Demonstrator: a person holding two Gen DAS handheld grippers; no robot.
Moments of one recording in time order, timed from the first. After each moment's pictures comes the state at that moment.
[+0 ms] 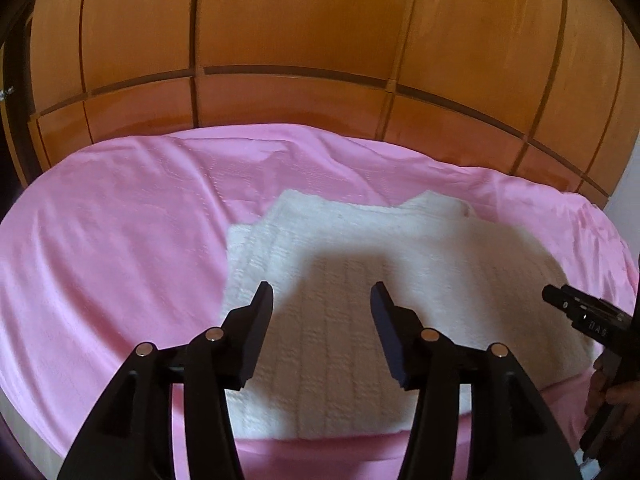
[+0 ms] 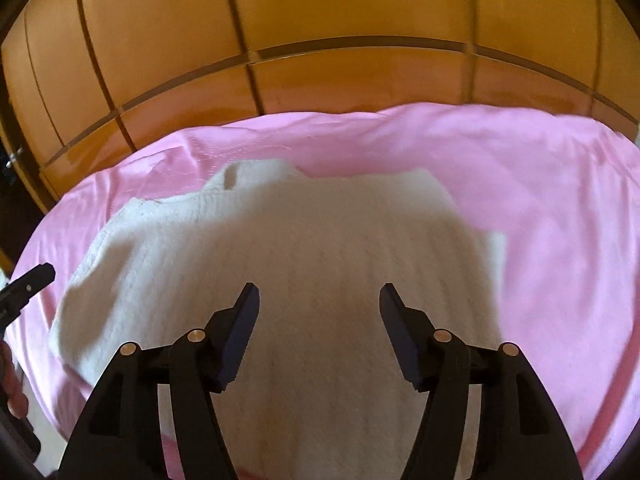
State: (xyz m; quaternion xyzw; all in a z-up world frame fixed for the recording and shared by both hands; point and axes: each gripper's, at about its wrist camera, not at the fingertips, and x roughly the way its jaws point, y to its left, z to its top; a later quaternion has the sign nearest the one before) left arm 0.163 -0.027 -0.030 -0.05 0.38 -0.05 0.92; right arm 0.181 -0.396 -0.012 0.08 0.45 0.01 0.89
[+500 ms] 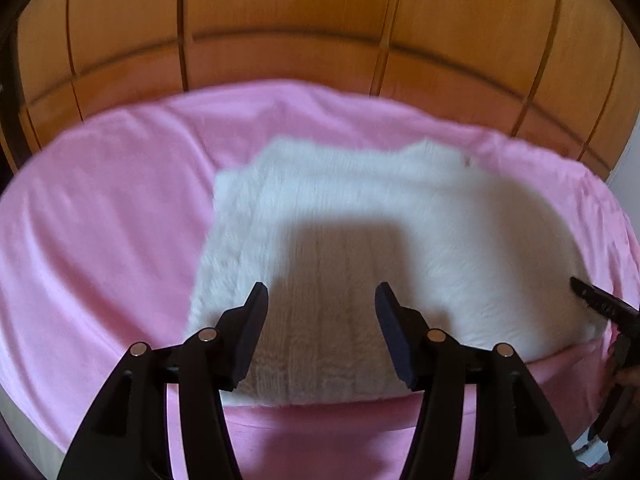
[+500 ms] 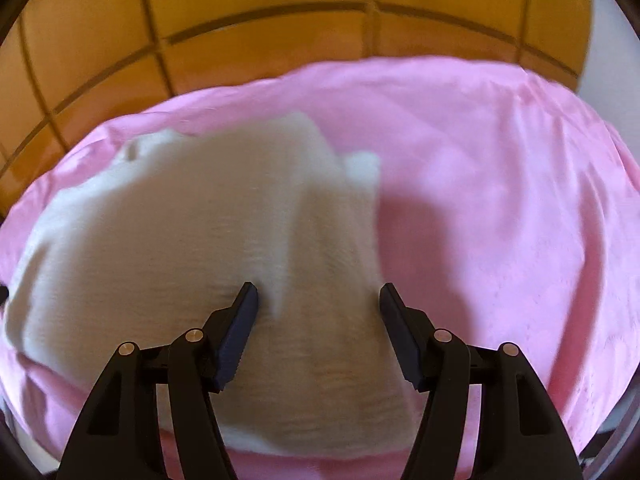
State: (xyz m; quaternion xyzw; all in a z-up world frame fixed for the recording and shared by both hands) left arm 0.162 -0.034 -0.074 -0.03 0.45 -0.06 0.89; right arm 0.147 -0.462 -0.052 0.11 0.49 -0.11 0.86
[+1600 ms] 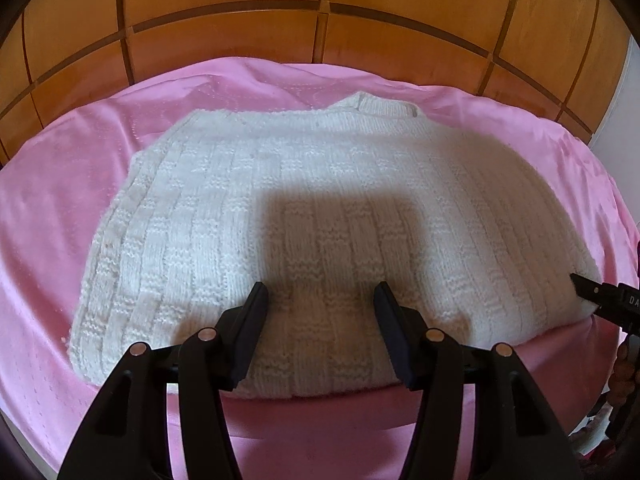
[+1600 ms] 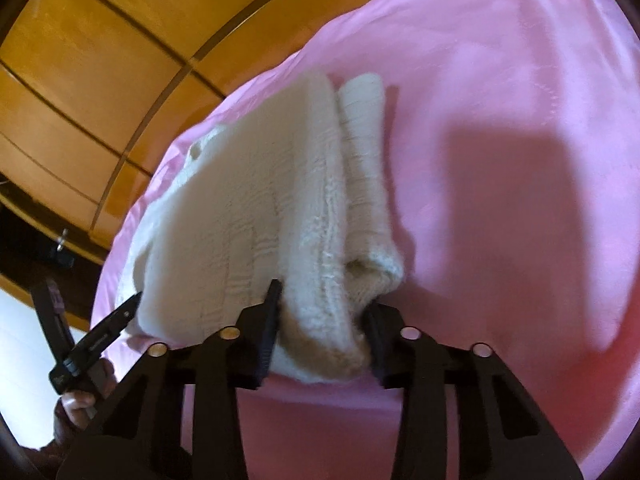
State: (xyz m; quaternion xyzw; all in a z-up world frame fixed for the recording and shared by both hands) left arm 0.154 -0.101 -0.086 -0.01 0.46 -0.11 0.88; right arm 0.107 -0.498 -0.065 0.30 0.51 0.07 0.80
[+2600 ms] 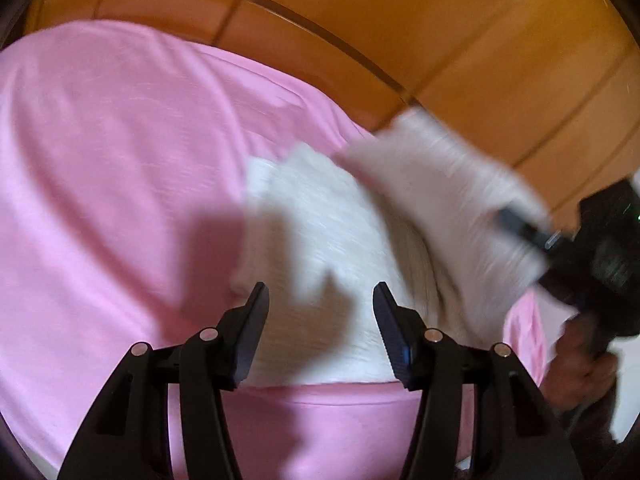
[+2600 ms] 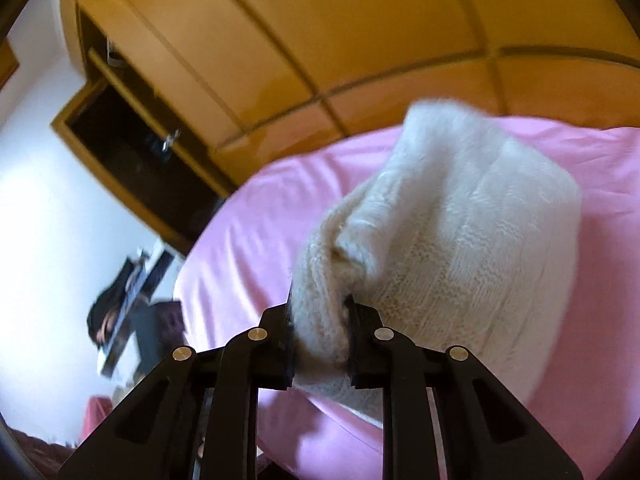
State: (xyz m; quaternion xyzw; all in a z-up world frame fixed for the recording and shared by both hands) left arm 0.138 0.081 -0.069 -0.27 0.42 -0.14 0.85; right arm 0.235 -0.202 0.040 0.17 0.48 0.33 0.80
